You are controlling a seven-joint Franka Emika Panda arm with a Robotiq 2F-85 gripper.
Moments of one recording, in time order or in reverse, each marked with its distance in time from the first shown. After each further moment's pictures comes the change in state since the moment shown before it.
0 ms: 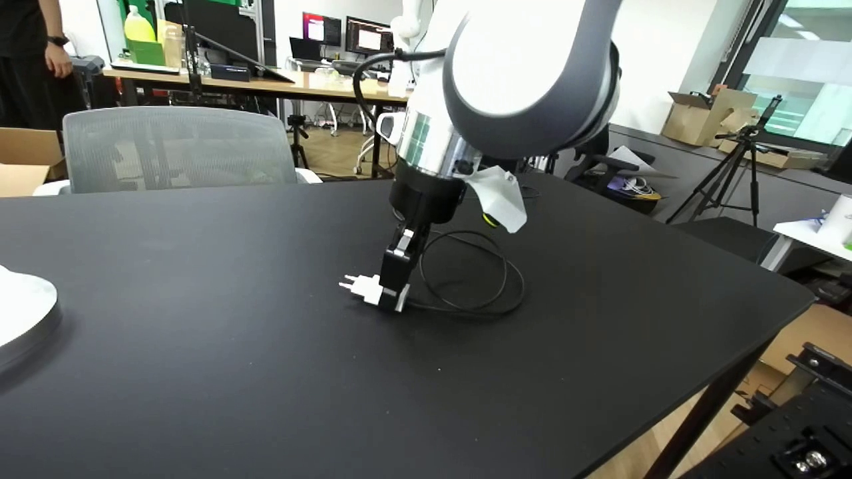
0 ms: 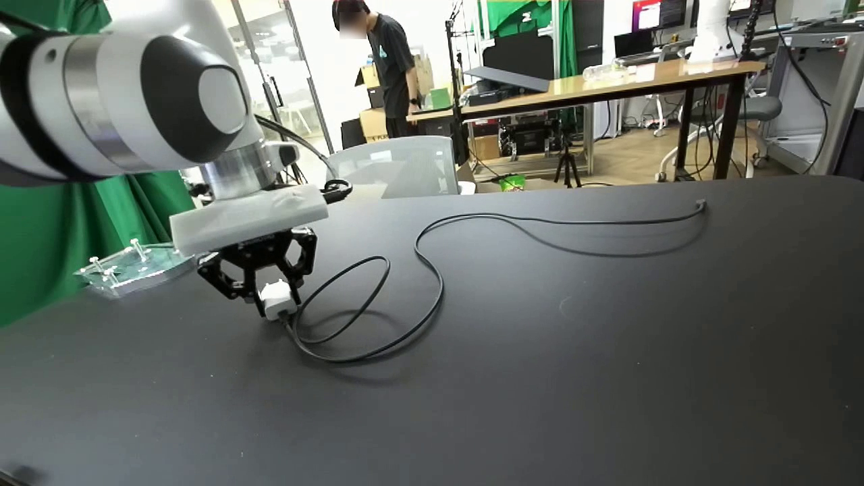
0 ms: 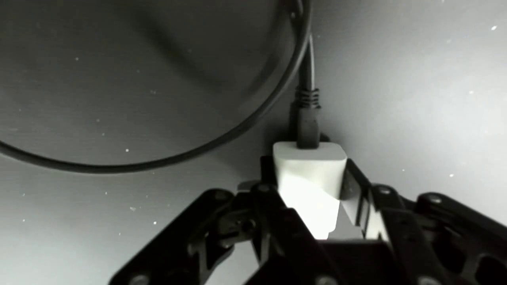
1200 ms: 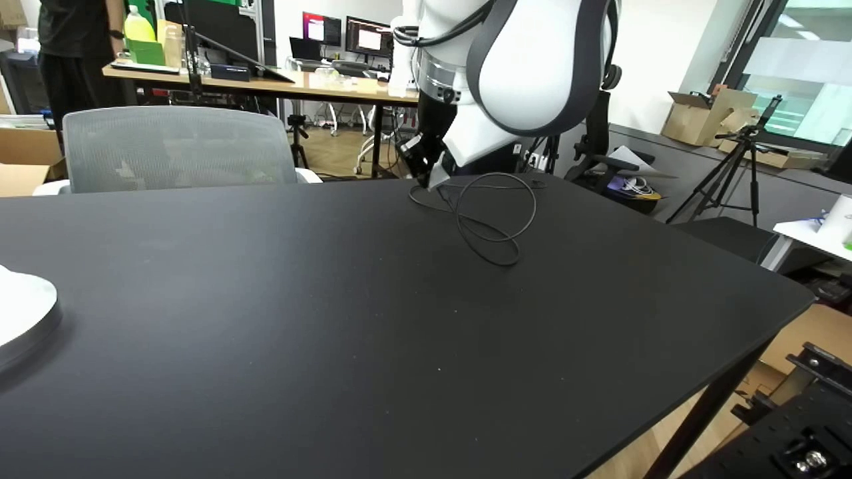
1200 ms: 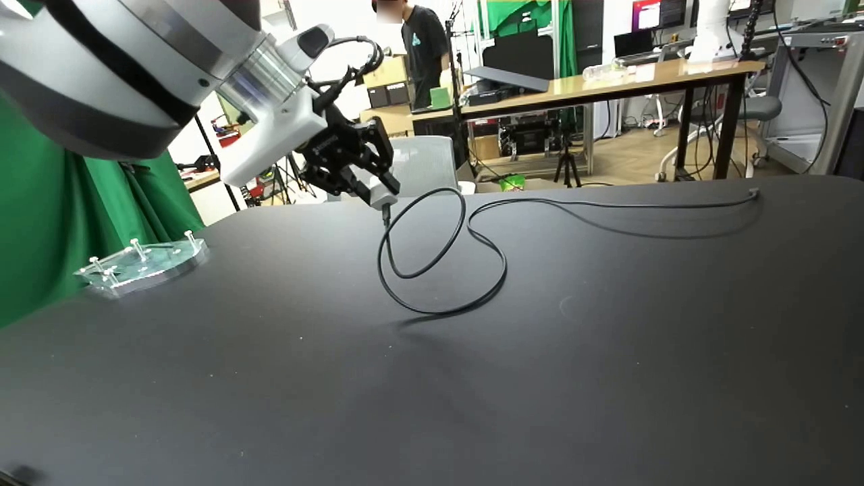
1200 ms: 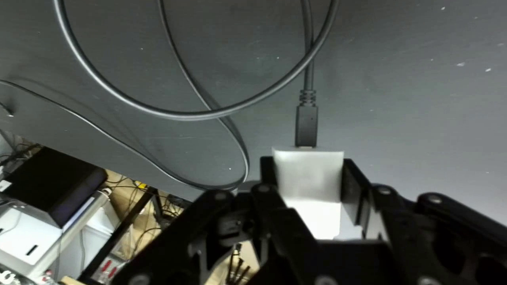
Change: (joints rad) arm 1.299 0.007 -1.373 0.076 -0.079 0.252 0.927
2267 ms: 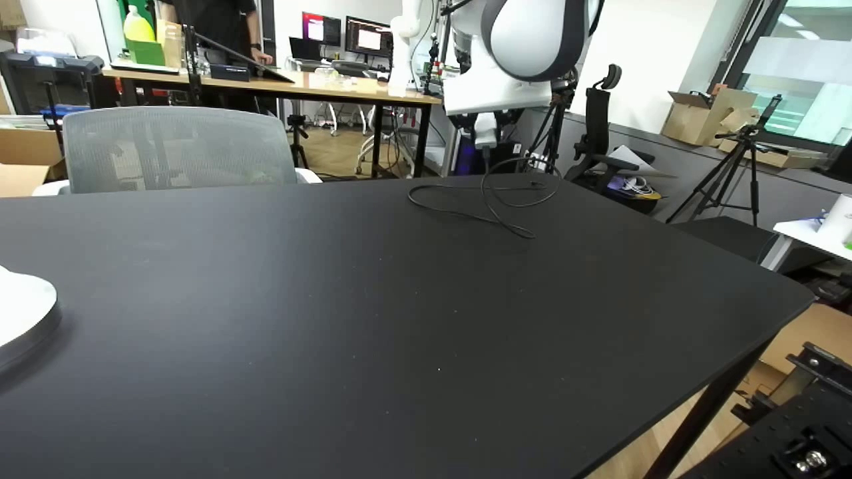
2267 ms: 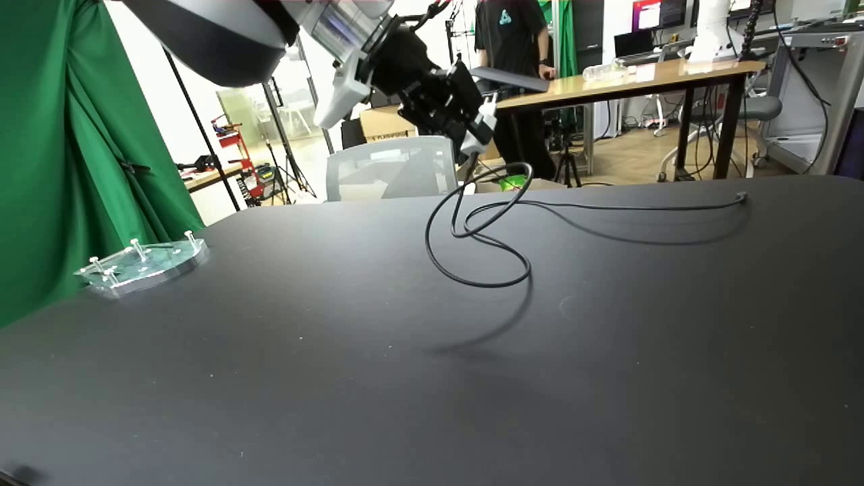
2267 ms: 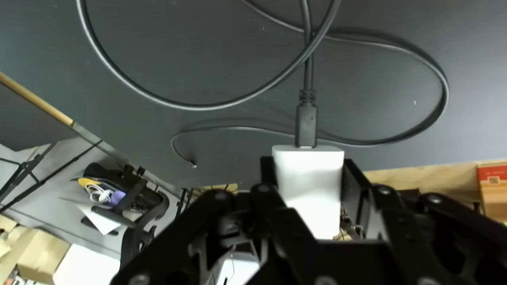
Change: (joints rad) arm -0.168 0.030 -0.012 0.236 -0.124 -0.281 0.612
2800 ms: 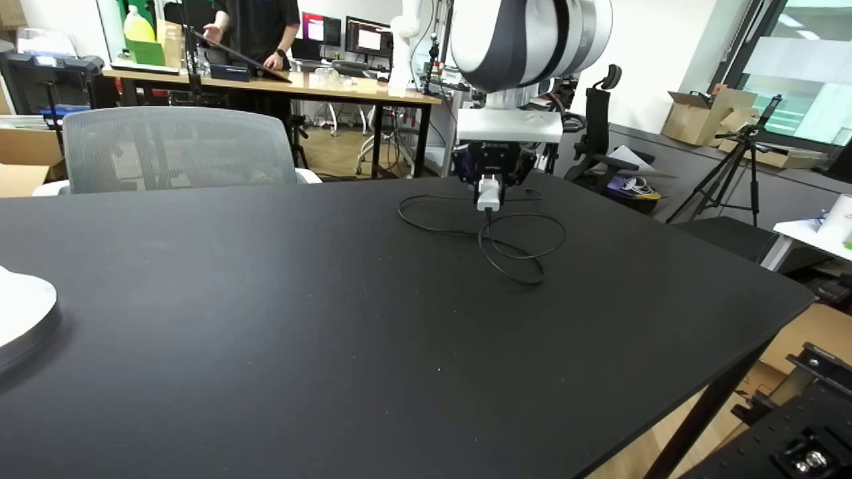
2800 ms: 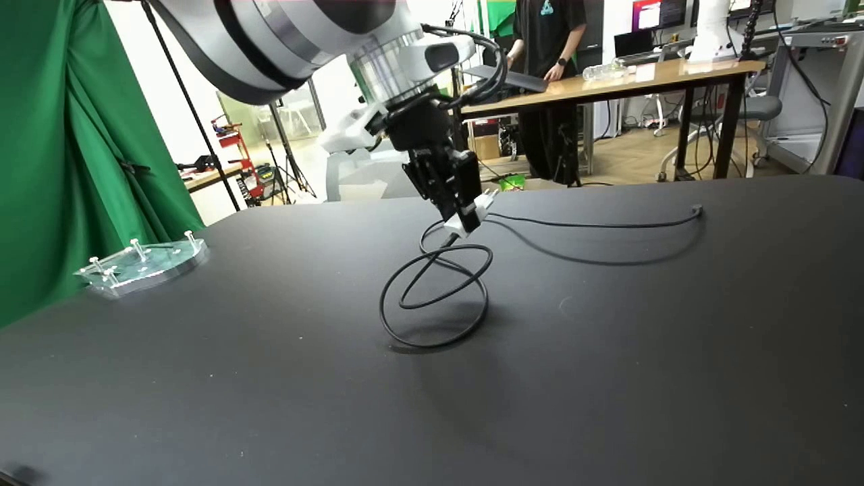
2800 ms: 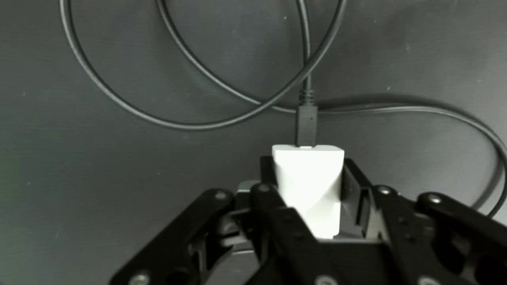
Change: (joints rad) arm -0.507 -0.037 0.531 0.014 0.505 -0.188 -0.490
